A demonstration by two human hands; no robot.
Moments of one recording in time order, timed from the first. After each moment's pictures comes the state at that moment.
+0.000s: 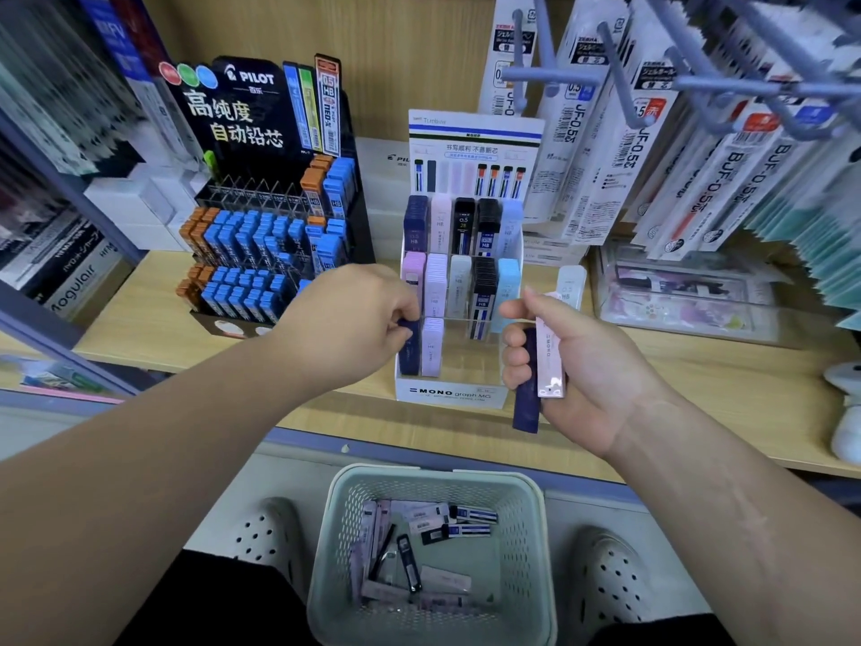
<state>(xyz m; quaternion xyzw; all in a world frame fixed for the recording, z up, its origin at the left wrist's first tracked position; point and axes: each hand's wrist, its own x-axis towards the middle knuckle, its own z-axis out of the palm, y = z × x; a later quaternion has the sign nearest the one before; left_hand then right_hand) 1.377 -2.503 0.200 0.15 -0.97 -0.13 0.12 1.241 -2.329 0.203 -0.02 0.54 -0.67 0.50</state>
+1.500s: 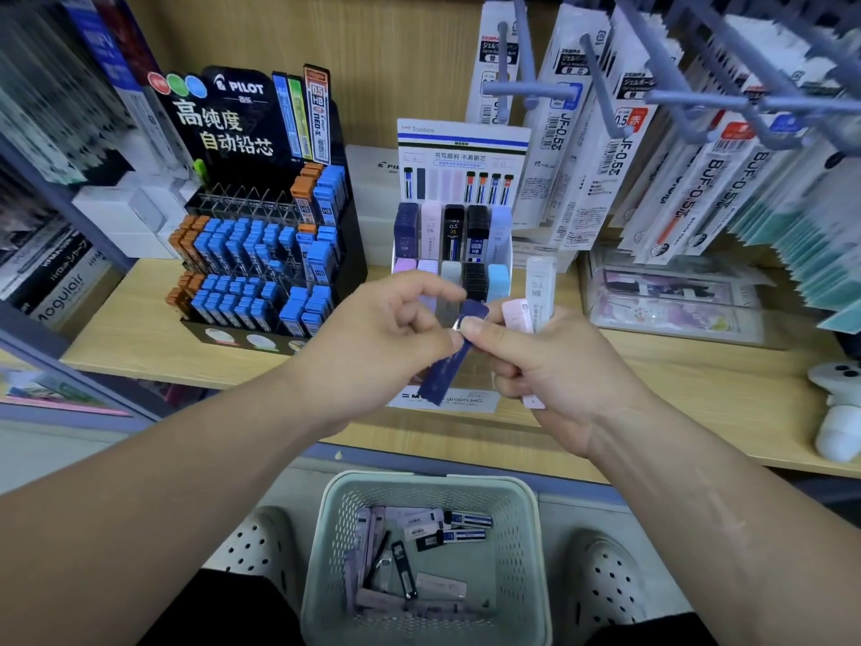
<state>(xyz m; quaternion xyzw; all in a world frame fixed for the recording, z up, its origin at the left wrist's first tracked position) 1.371 -2.460 0.213 0.25 -0.75 -0.60 0.11 1.253 -2.331 0.209 -0.18 0.62 -0.63 0.44</state>
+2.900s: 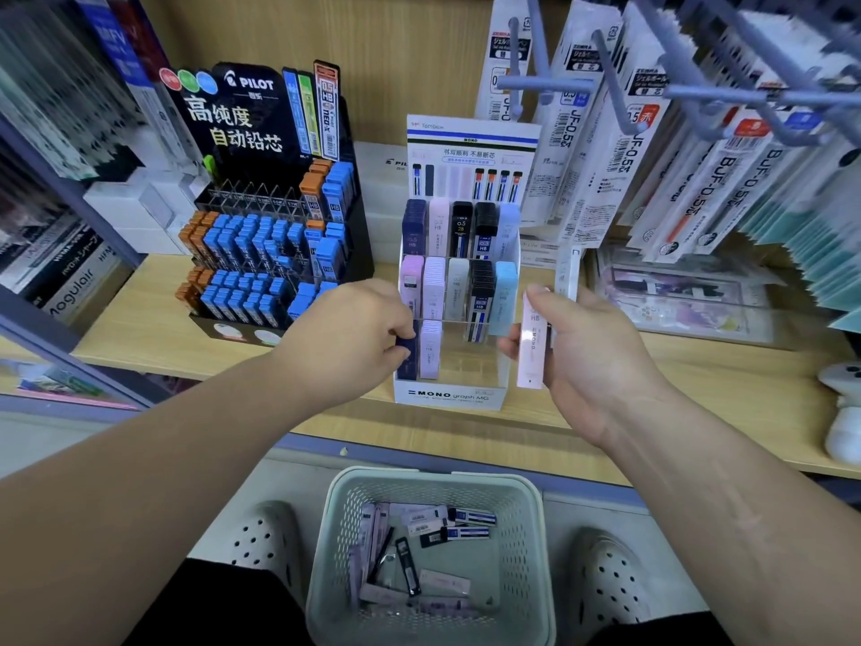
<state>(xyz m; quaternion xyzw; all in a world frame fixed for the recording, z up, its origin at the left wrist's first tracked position) 1.383 -2.501 0.188 0.12 -0.97 -0.15 0.14 1.238 -2.336 0.204 -0.06 0.64 -0.67 0.36</state>
